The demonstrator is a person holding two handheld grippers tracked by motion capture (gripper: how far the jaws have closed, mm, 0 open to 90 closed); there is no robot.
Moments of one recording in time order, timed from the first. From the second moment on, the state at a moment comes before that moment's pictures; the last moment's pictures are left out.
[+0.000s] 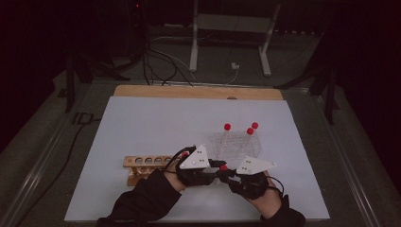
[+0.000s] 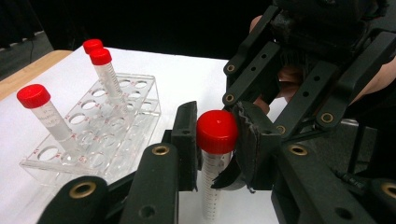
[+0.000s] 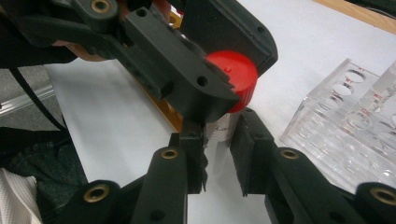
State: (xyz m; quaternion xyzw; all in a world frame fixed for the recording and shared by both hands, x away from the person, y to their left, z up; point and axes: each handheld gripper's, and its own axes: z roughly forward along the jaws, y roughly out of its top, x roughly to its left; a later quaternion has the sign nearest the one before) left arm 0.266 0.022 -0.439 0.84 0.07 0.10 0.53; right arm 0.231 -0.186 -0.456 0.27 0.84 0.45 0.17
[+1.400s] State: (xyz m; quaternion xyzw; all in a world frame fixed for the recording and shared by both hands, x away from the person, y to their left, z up) left arm 0.266 0.113 -0.369 0.81 0.13 0.17 0.54; right arm 0.239 -0.207 -0.439 0.31 0.79 0.51 0.16
